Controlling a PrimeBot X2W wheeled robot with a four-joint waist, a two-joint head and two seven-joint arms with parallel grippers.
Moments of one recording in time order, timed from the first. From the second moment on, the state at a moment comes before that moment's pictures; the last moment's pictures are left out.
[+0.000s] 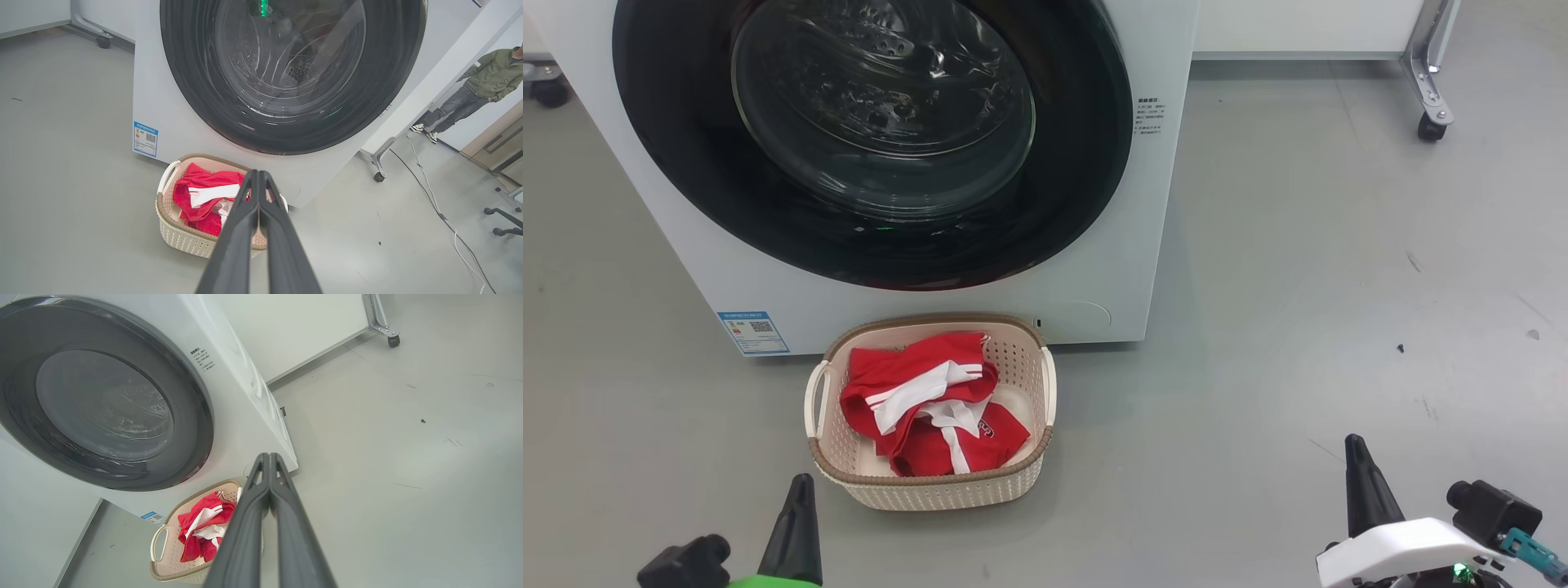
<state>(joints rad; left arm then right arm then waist) 0.13 0.07 -0.21 0.09 -0.71 0.04 -0.17 0.11 -0.05 0.15 0.18 0.73 0.06 -0.18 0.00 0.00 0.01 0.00</state>
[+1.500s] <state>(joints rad) 0.03 0.09 -0.10 0.19 -1.30 -0.05 -0.04 0.02 -0.07 0.03 0.23 1.31 0.09 -0.04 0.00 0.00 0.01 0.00</state>
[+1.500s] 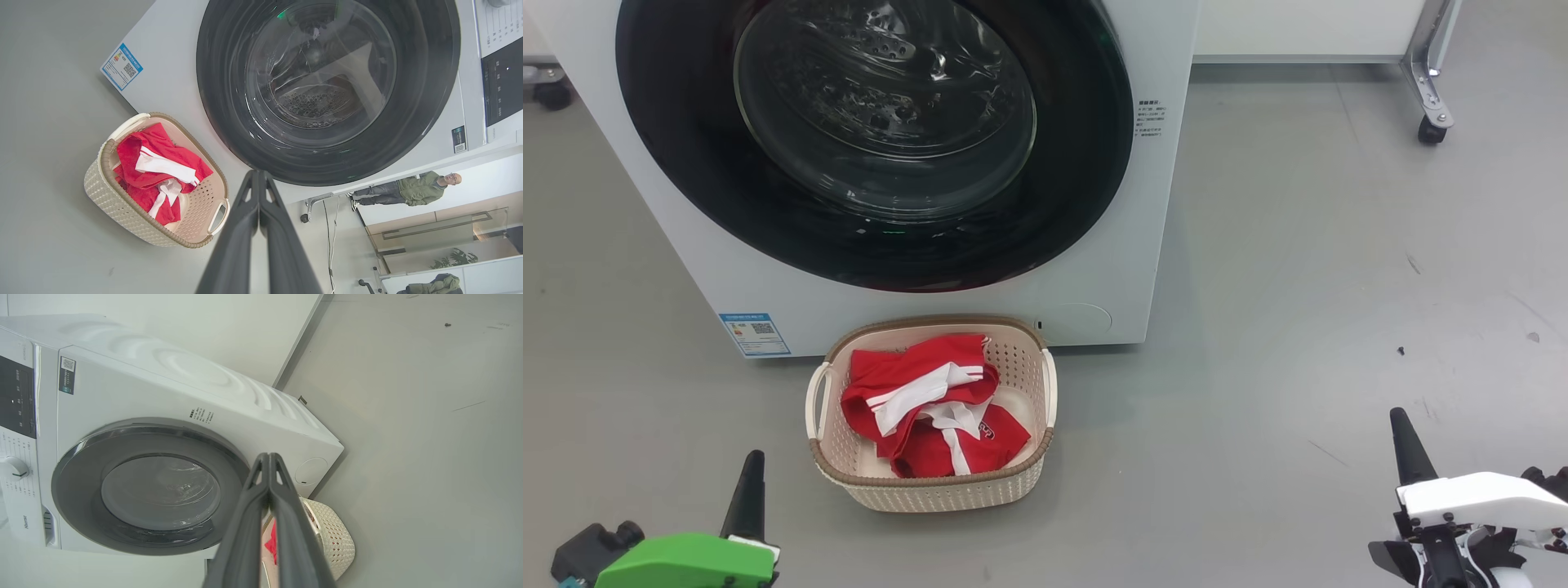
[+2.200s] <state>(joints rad) -0.02 0.09 -0.04 0.23 -1.59 -0.10 0.01 -0.03 -0.08 -0.03 0.25 1.58 0.10 0.02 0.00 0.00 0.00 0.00</state>
